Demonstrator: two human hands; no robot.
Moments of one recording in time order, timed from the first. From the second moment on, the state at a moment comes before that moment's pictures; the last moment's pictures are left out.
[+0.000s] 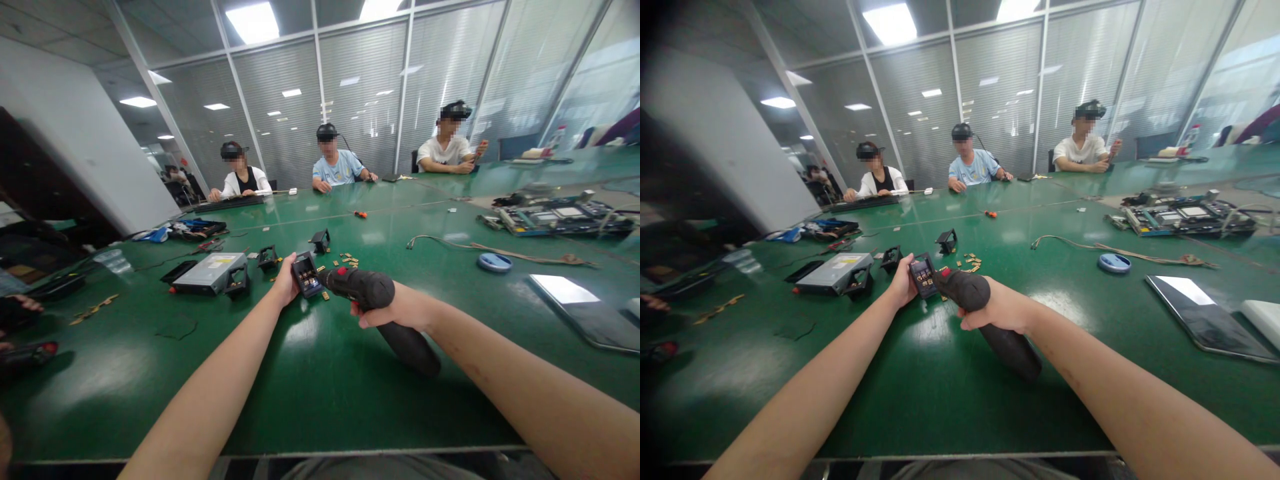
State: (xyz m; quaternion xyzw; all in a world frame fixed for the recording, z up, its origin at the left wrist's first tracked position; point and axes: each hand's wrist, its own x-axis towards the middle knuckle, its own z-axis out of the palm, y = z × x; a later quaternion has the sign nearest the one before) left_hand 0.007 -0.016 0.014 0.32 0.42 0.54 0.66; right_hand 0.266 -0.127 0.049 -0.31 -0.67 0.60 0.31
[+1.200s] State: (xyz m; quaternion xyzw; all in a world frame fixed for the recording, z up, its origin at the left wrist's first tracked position) left_hand 0.009 -0.017 0.017 0.32 0.44 0.54 0.65; right_hand 0.260 -0.134 0.050 -0.31 -0.63 0.63 0.33
